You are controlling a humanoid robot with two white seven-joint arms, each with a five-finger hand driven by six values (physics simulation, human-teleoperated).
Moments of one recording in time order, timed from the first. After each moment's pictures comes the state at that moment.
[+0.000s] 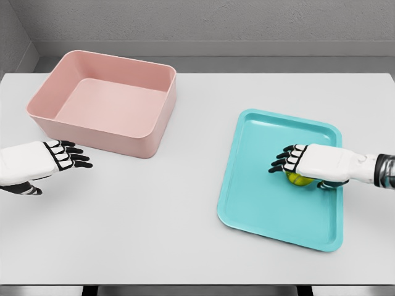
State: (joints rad) left arm -0.24 1.26 -0.52 -1.72 -0.41 -0.61 -0.20; right arm -0.48 -1.03 0.75 -1.61 0.52 -0.61 0.31
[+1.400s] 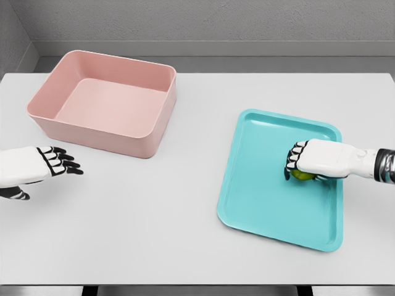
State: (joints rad) left arm -0.25 1.28 -0.52 -1.70 -0.41 -0.61 -0.31; right arm -0.50 -1.02 0.73 -1.61 0.53 -0.61 0.33
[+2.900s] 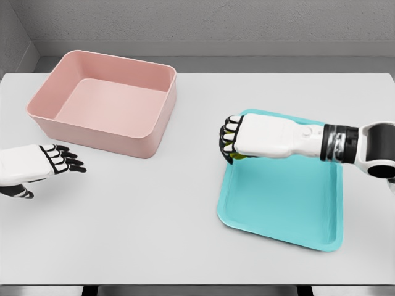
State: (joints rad) left arm -0.25 1.26 -0.52 -1.70 -0.40 -0.61 -0.30; right arm -0.63 -0.77 0.70 -1.77 0.52 -0.61 0.40
